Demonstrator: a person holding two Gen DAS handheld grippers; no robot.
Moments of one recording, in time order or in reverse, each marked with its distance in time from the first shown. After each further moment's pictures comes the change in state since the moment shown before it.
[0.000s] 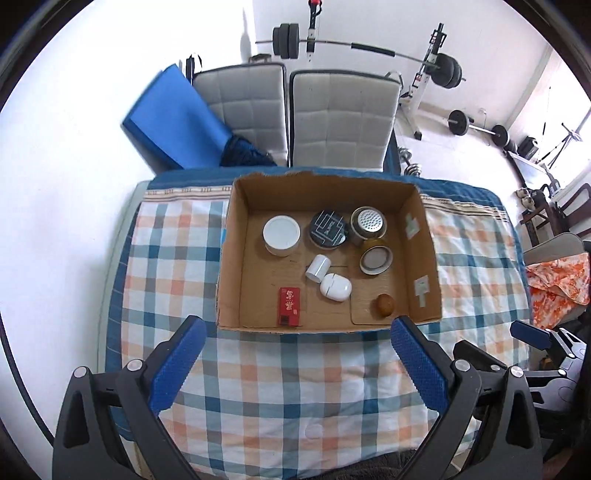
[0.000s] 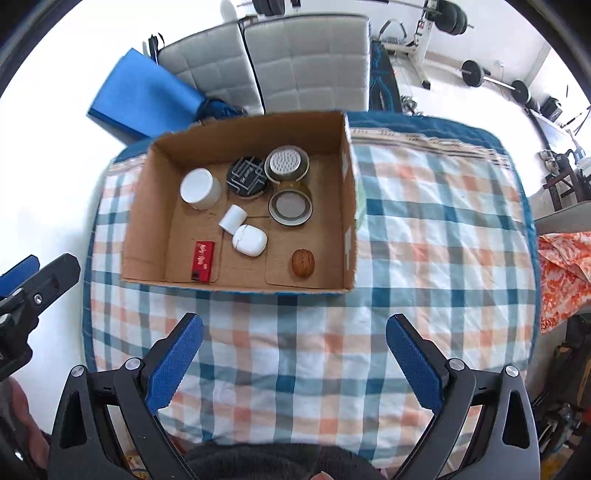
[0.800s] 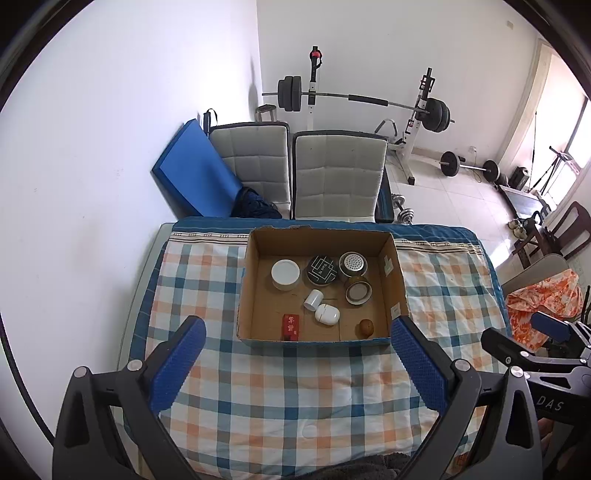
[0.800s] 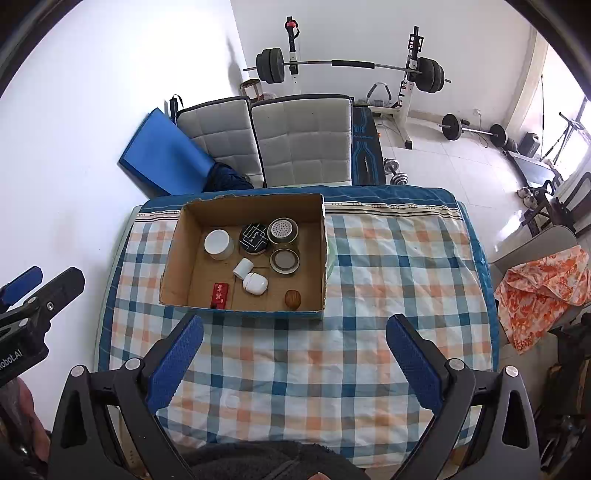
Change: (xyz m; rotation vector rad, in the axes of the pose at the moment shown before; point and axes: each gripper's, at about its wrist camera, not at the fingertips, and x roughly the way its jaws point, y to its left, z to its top) left arm -0.112 -0.005 -0.022 -0.013 -0.191 0.011; right arm -0.138 0.000 -0.029 -0.009 -0.226 -0.047
